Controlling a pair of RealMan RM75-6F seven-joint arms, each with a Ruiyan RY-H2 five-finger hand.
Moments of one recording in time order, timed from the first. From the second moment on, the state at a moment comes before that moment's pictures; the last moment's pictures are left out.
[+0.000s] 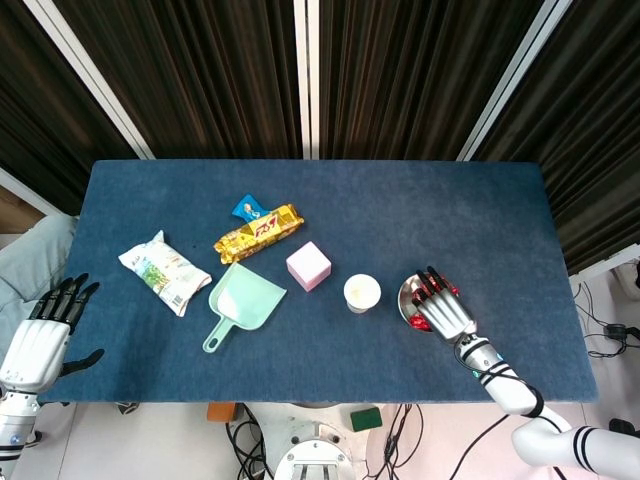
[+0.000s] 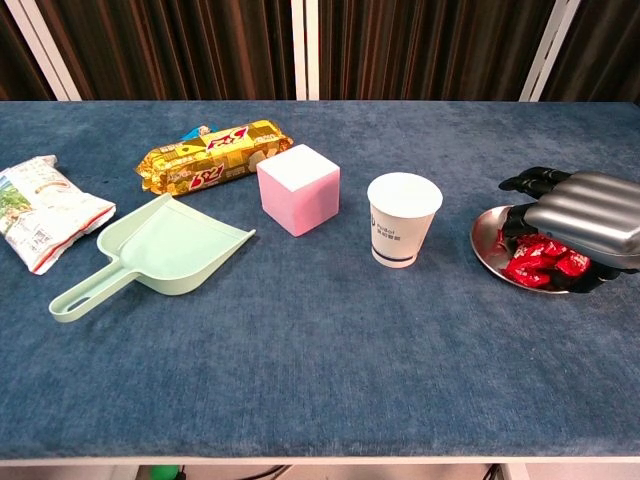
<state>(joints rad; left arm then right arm) -0.08 -1.12 0.02 -1.57 1.63 1.53 0.01 0.54 -1.47 -0.03 -1.41 -1.42 1.00 -0.58</state>
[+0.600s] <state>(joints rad) -0.08 -1.12 0.02 -1.57 1.62 1.52 0.01 0.52 -1.52 -0.01 -1.33 -1.47 1.07 -0.54</state>
